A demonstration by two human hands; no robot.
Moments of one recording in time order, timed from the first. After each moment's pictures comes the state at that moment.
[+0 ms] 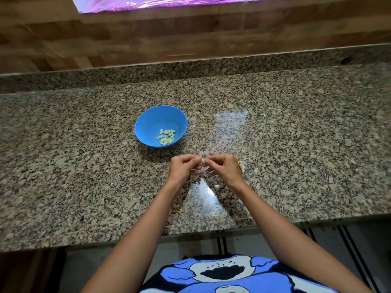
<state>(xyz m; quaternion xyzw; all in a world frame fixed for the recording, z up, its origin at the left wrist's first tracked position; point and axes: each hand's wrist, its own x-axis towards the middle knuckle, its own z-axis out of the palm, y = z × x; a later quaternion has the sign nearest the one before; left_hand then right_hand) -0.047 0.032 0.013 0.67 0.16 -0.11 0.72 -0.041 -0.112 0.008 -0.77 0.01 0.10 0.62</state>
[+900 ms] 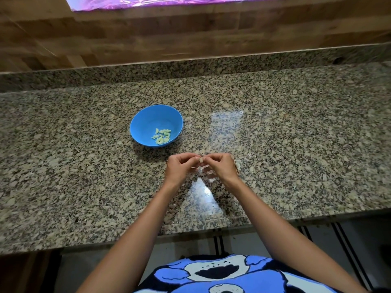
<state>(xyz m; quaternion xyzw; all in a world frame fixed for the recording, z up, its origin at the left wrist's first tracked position) -0.051 0.028 0.017 0.71 0.13 -0.07 0.69 -0.041 -0.110 0.012 -0.73 0.09 0.14 0.66</state>
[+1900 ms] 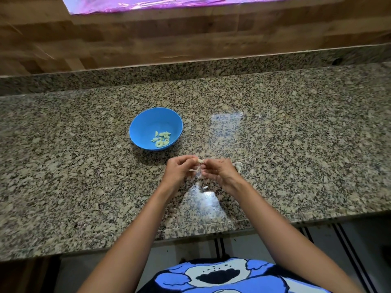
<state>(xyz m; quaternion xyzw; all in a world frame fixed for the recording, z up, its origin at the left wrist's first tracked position) -0.047 0.036 0.016 0.66 0.11 -0.11 0.73 -0.039 -0.114 0.023 -0.55 0.17 0.24 0.78</state>
